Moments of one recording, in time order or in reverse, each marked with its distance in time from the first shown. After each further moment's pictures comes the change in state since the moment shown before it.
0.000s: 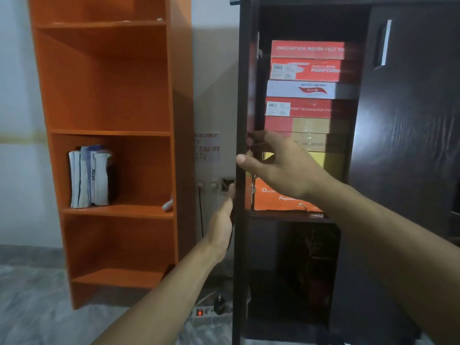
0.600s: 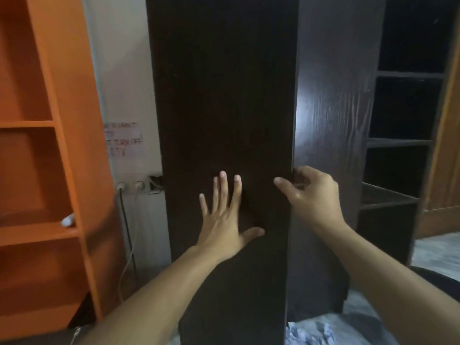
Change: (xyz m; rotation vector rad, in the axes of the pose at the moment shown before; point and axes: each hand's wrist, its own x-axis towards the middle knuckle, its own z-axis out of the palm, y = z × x) left_hand 0.106 -0.114 0.118 1.214 -0.134 0.458; right_hand -0.092 0.181 -0.039 -0.060 0.496 0.461
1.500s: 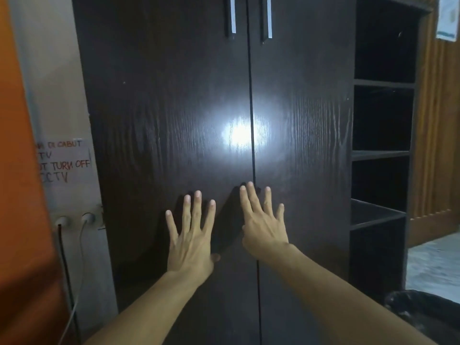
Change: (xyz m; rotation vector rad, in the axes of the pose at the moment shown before) left_hand 0.083 -0.038 0.072 0.409 -0.038 -0.091; right_hand 0.069 0.110 0.116 -0.743 -0.415 -0.090
